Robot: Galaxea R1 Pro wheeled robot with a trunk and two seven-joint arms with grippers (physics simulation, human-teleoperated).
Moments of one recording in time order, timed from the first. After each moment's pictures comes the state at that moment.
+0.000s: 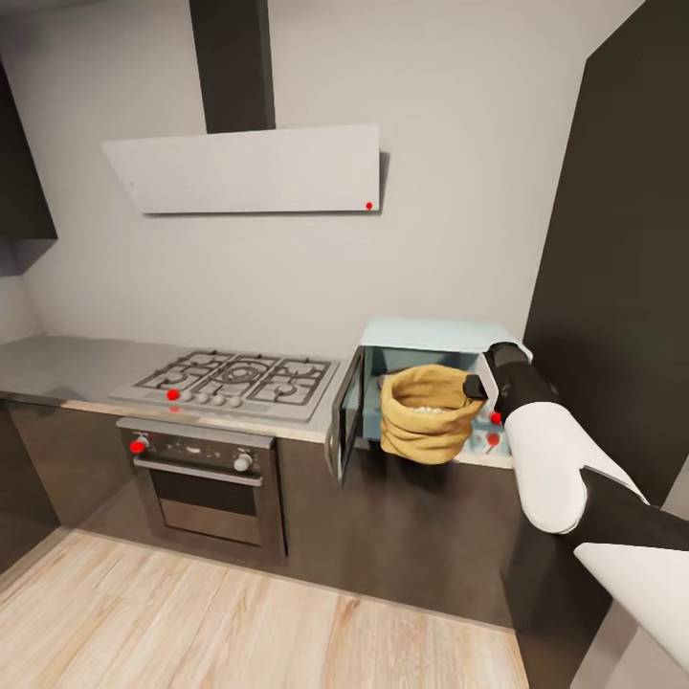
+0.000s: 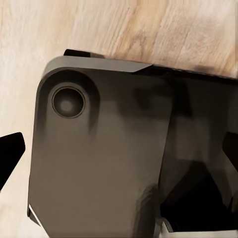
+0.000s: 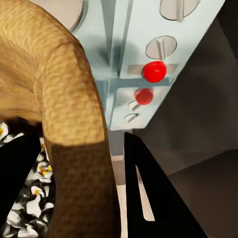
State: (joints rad) left arm 0.00 -0.06 0.03 -0.08 0.12 -0.07 -0.01; right arm -1.29 0.03 -0.43 -0.49 0.39 0.87 -0.20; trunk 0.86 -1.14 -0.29
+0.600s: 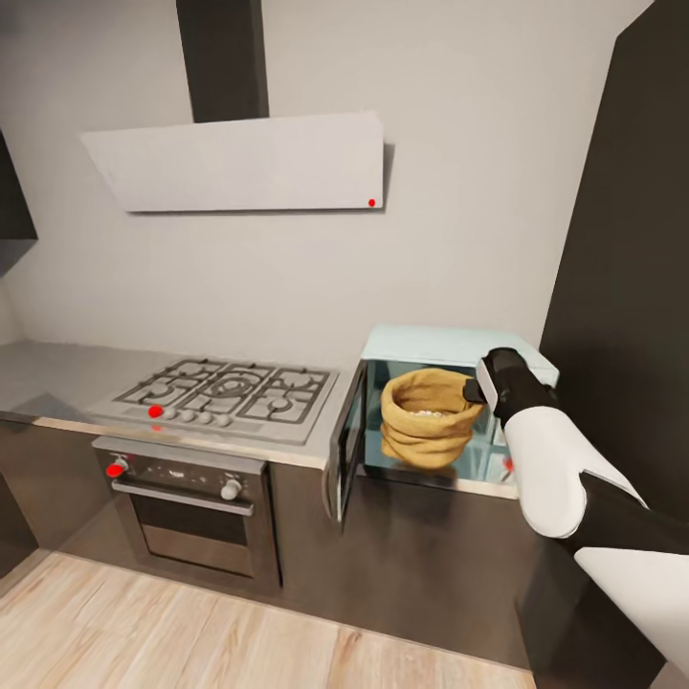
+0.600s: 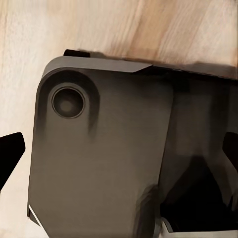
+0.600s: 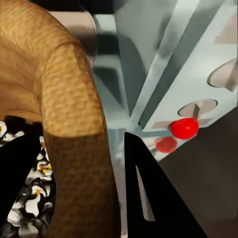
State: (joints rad) left arm 0.00 -0.06 0.03 -0.09 0.12 -0.07 -0.01; right arm -1.27 0.03 -0.43 -0.48 0.39 0.85 -0.21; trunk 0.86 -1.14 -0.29
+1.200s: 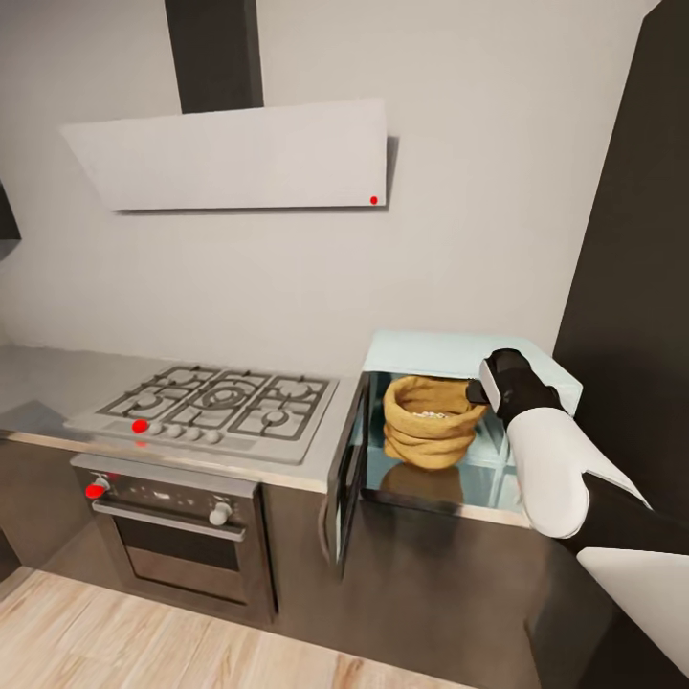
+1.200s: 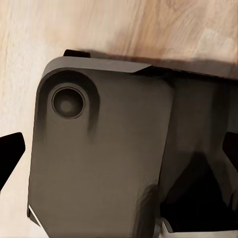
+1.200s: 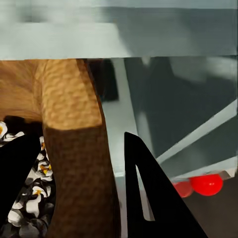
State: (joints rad) left arm 0.00 -0.06 0.03 -0.09 0.12 -0.07 -0.01; right arm -1.27 0.02 -0.43 -0.48 0.39 0.85 -0.21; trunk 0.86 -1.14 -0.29
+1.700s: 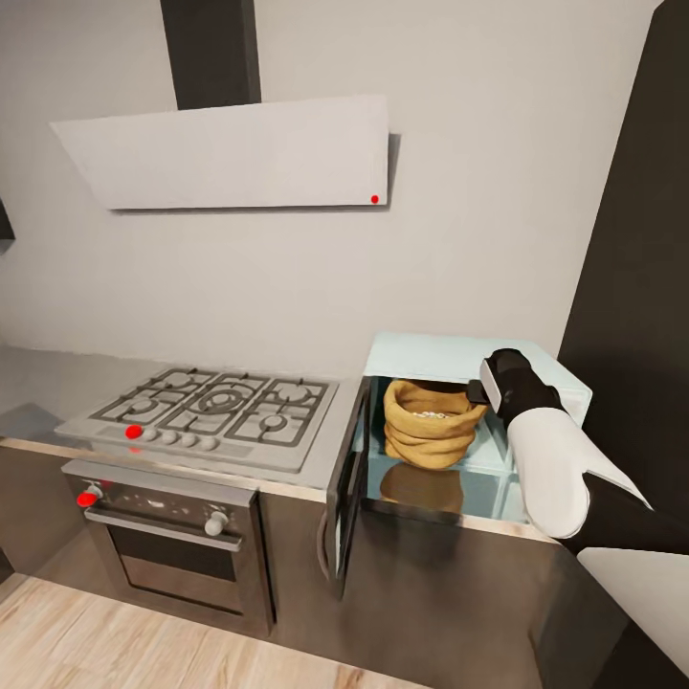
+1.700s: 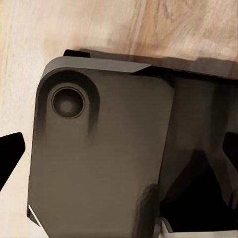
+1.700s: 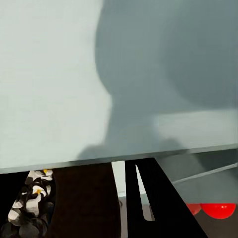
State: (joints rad) left arm 0.00 -0.06 0.03 -0.09 0.12 -0.07 -0.01; right arm -1.27 0.02 -0.43 -0.48 0.39 0.85 -0.21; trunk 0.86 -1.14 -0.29
